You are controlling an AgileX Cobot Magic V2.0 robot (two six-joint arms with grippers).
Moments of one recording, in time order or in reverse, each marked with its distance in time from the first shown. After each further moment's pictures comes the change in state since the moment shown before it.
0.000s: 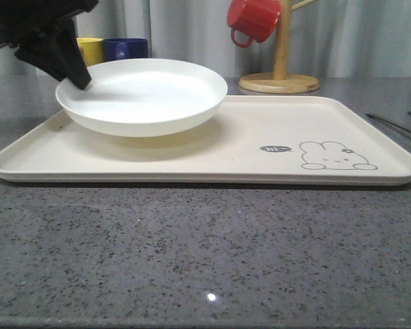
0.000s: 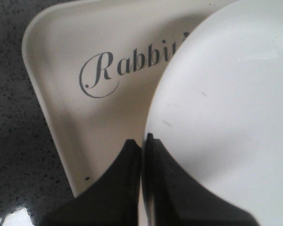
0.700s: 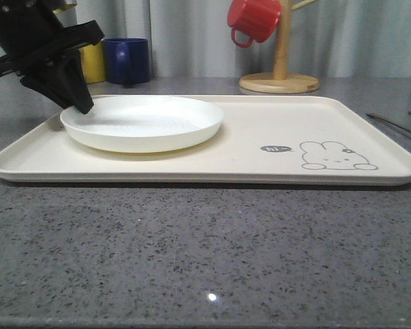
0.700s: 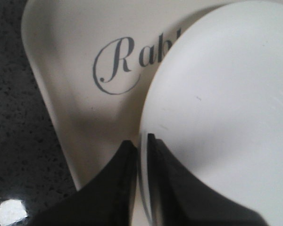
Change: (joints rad) left arm 0.000 0.062 -0.002 0.012 -0.016 -0.002; right arm 0.000 0.000 0.000 0.000 0.000 0.000
